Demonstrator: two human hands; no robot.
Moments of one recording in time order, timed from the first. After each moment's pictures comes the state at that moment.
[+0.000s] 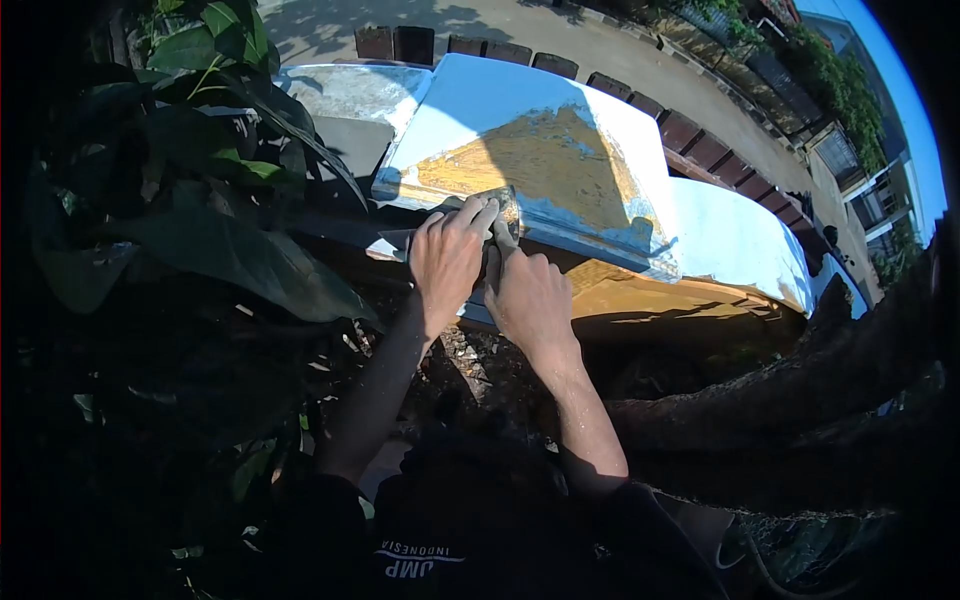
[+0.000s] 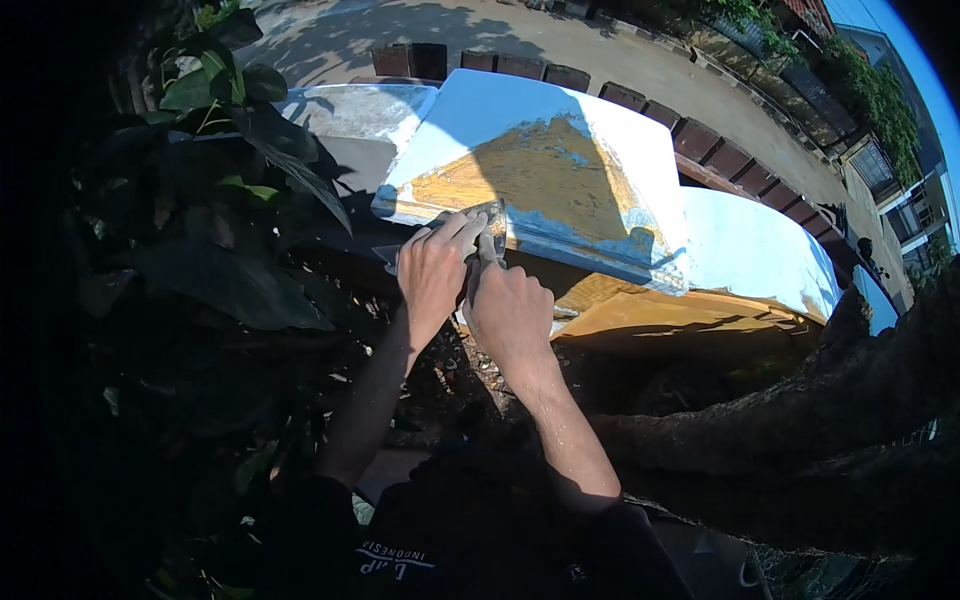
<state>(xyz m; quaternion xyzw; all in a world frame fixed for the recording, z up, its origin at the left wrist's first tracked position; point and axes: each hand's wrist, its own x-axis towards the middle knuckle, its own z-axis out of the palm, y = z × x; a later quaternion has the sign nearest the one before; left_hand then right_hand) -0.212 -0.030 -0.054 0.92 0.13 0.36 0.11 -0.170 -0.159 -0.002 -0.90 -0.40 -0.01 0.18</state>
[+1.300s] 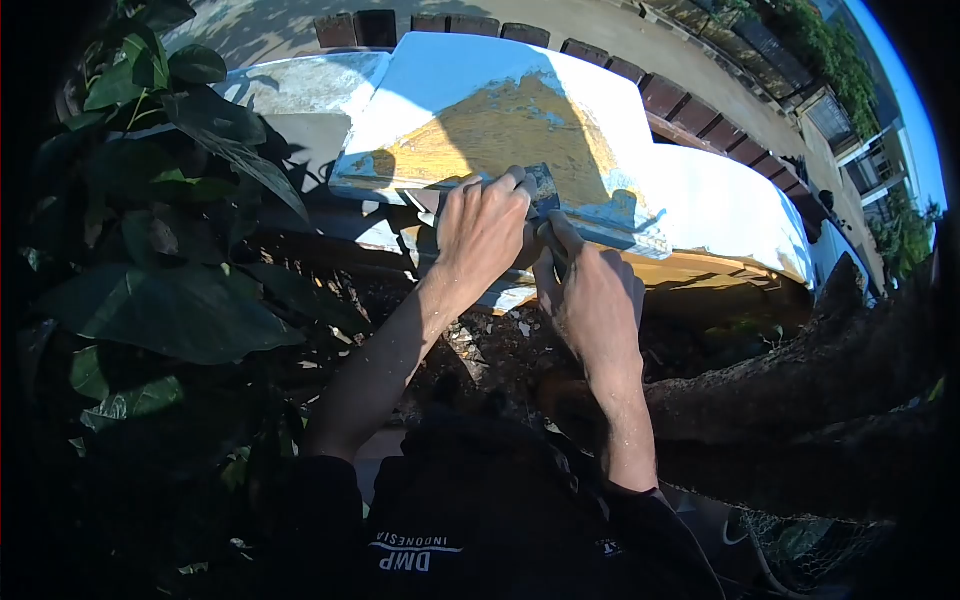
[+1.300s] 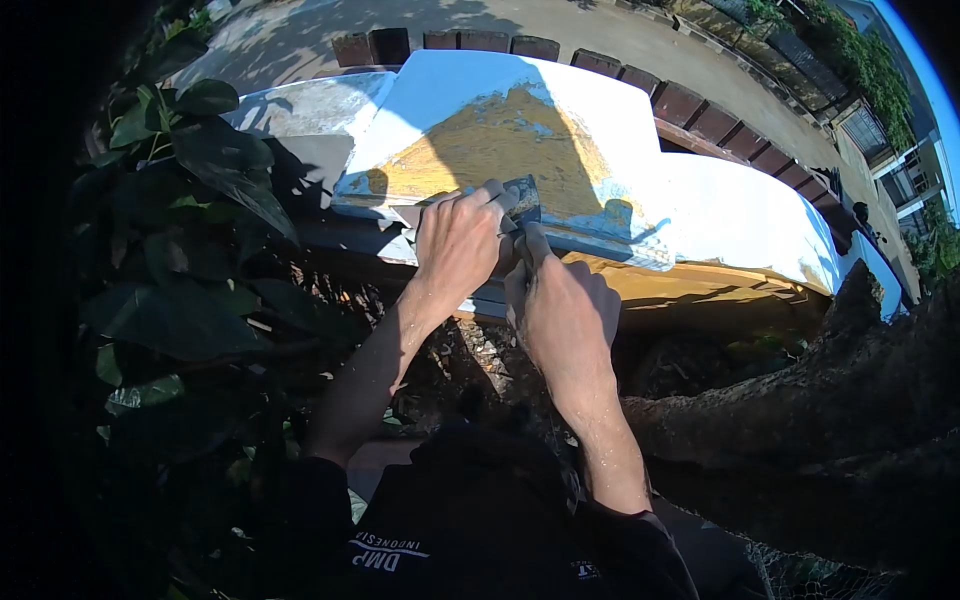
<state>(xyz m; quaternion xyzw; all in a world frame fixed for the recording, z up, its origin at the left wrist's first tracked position) -0.147 -0.065 -0.042 0.93 0.05 0.35 0.09 -0.137 -0.231 0.029 -0.91 -0.37 -0.10 0.19</state>
